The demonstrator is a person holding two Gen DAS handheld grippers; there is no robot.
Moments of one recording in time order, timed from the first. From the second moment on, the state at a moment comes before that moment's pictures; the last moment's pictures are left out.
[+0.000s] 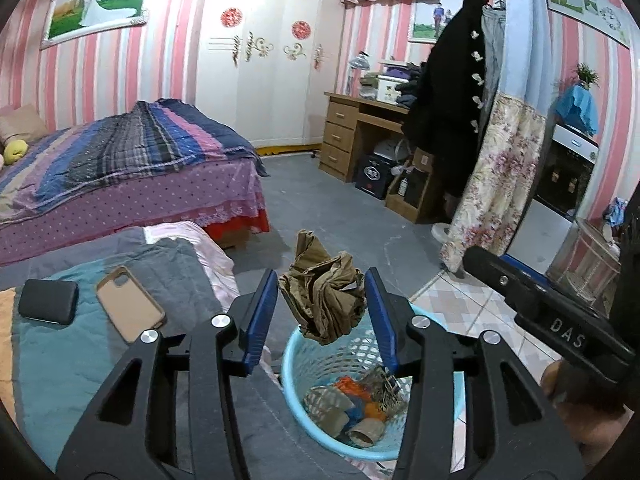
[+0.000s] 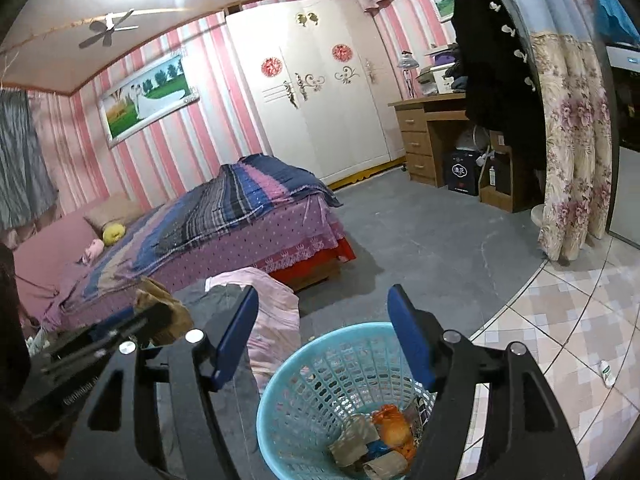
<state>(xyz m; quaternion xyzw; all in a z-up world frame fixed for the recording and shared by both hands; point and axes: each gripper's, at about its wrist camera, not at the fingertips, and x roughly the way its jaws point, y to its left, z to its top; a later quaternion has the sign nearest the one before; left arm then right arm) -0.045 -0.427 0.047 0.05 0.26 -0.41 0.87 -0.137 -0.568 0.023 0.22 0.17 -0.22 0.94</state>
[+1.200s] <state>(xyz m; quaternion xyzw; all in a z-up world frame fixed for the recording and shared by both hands) -0.014 -0.074 0.019 -0.01 0.20 -0.11 0.97 -0.042 -0.372 0.004 0.10 0.23 -0.02 0.97</state>
